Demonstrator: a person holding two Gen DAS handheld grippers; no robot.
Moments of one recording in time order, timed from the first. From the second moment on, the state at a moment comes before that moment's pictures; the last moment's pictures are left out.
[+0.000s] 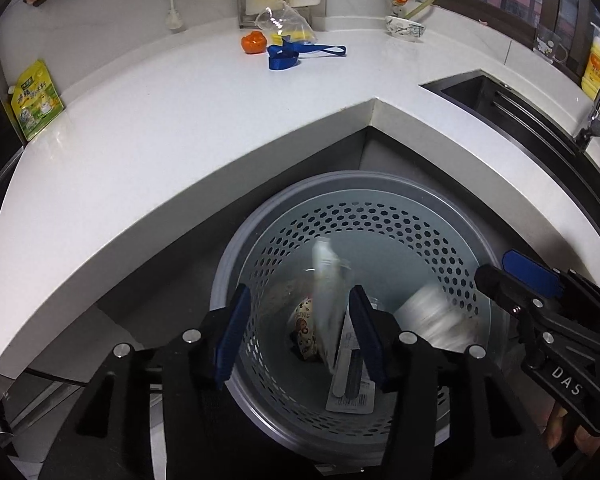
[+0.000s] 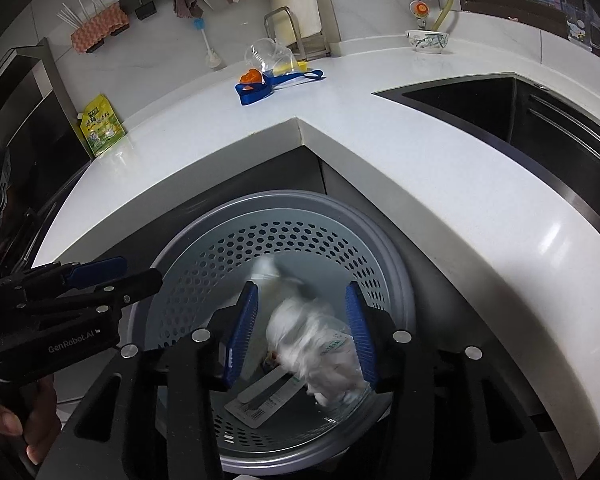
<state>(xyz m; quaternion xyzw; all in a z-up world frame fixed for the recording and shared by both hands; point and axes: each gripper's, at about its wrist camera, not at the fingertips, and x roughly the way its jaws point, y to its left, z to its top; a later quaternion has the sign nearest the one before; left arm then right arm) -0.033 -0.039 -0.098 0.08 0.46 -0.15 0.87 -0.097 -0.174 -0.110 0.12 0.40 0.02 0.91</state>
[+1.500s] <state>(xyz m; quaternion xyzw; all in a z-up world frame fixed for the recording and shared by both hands) 0.031 0.004 -0.029 0.02 0.38 -0.10 0.92 -0.049 -0.177 -0.039 0.10 0.34 0.04 0.93</state>
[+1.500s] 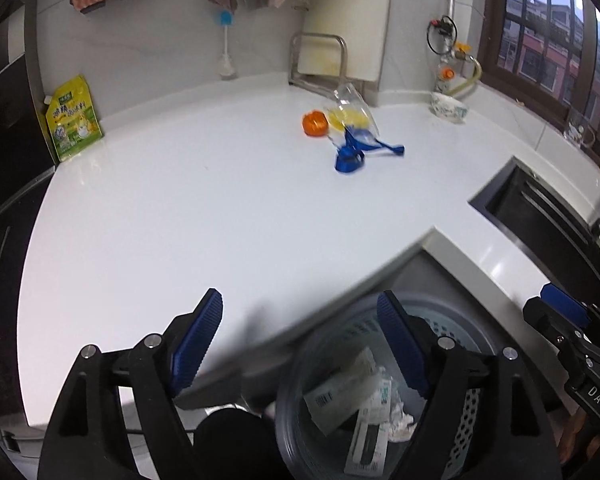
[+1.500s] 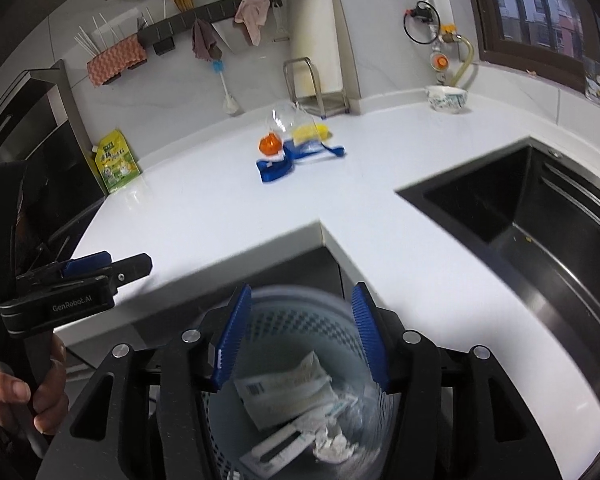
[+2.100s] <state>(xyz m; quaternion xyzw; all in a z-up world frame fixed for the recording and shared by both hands) 0.150 0.017 -0.002 0.00 0.35 -0.06 0.93 0.135 -0.194 -0.010 0.07 0.34 0.09 0.93</state>
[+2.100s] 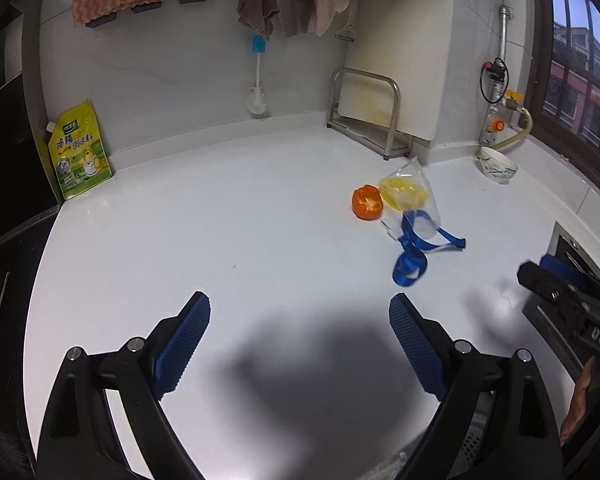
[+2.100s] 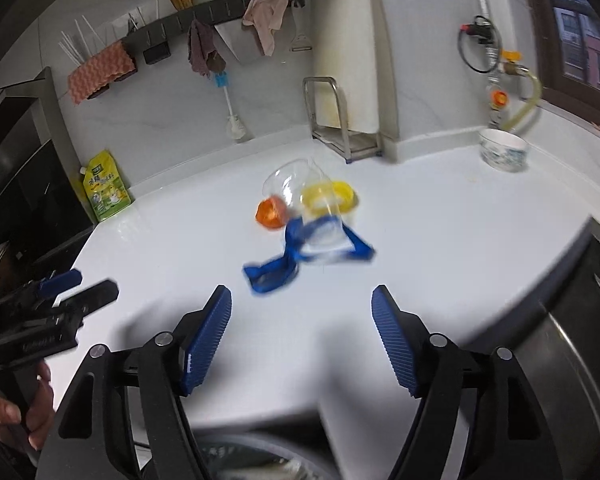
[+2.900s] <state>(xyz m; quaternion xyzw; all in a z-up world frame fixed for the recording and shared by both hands) 0.208 0.005 -0.038 0.00 0.38 -0.05 0.92 0.309 -0.166 -0.062 -0.01 0.40 0.12 0.91</state>
